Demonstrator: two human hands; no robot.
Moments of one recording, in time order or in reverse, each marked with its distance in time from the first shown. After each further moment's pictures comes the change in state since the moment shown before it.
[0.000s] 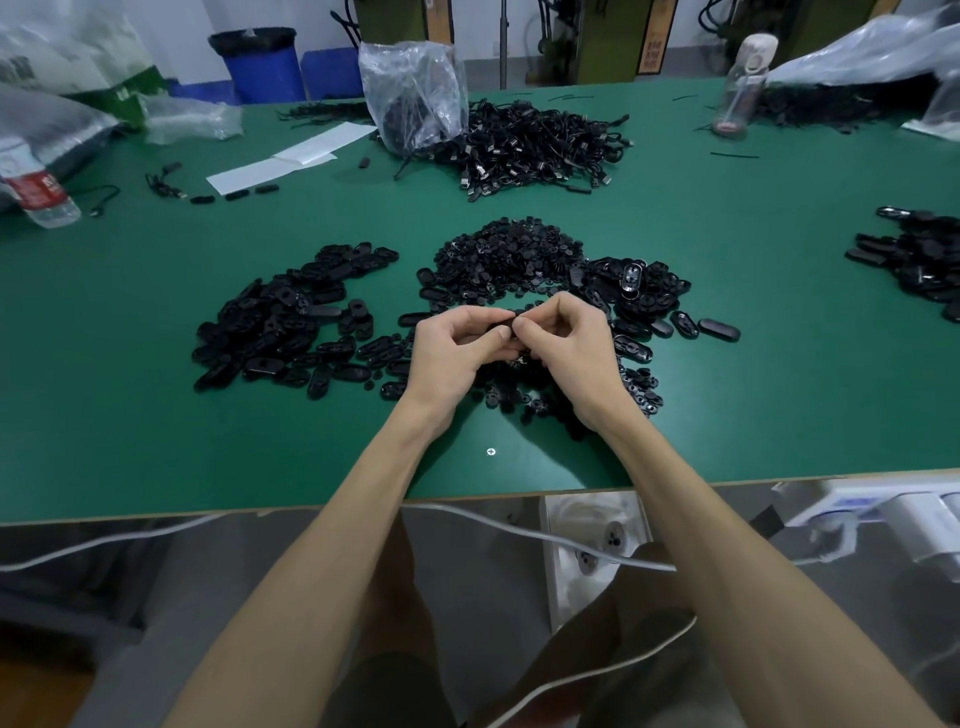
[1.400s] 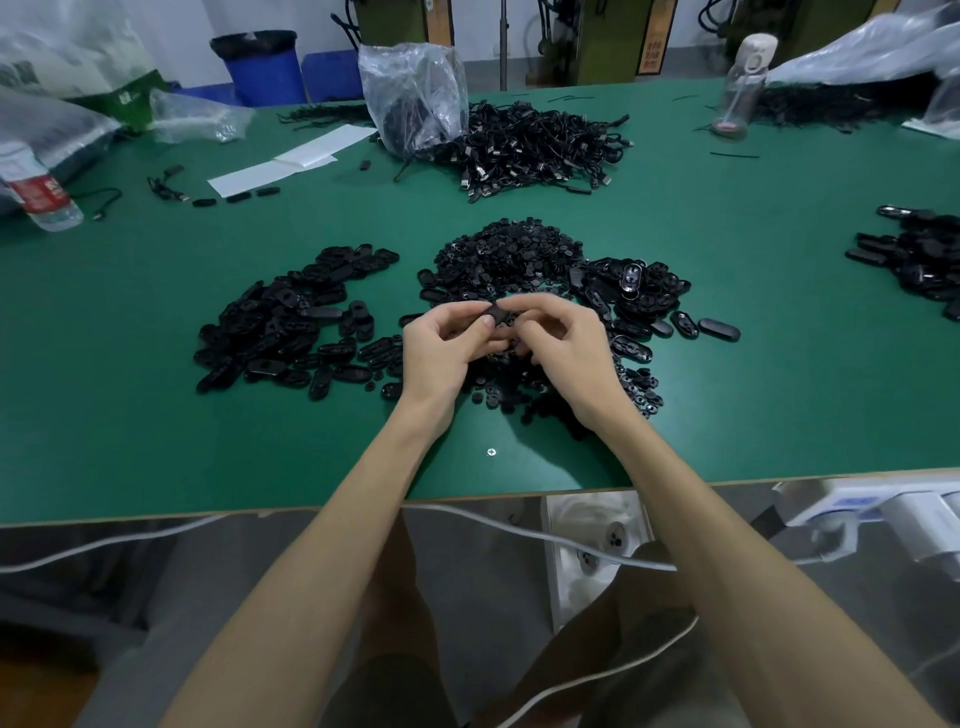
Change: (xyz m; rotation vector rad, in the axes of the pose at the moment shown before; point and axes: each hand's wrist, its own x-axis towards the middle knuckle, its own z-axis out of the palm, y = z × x) left_hand 0.004 -0.006 -0.003 -0.117 0.115 -0.016; right_hand -0.001 -0.006 0.000 -0.077 -0.079 -0.086
